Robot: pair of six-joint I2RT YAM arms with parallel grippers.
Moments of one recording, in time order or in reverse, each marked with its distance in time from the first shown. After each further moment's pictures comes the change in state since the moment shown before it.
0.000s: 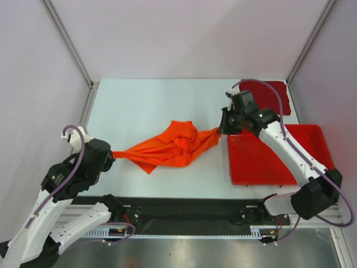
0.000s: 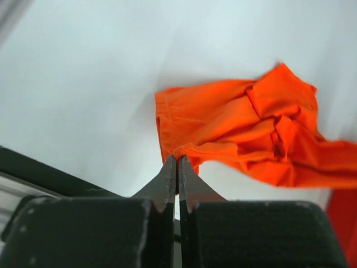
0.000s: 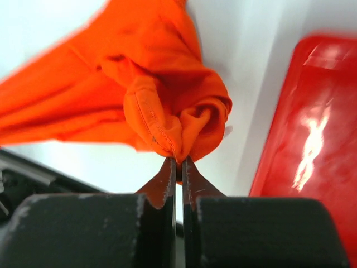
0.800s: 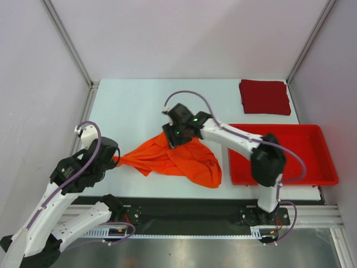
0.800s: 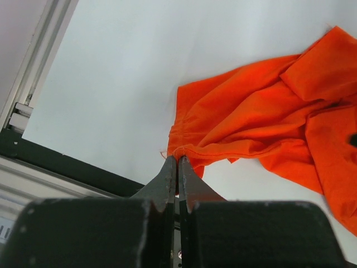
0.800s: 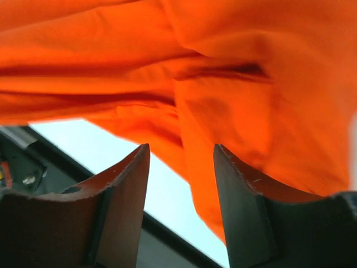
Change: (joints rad) left arm 0.026 0.055 -0.026 -0.042 -0.030 0.189; right arm 0.421 0.427 0.216 0.118 0.068 -0.048
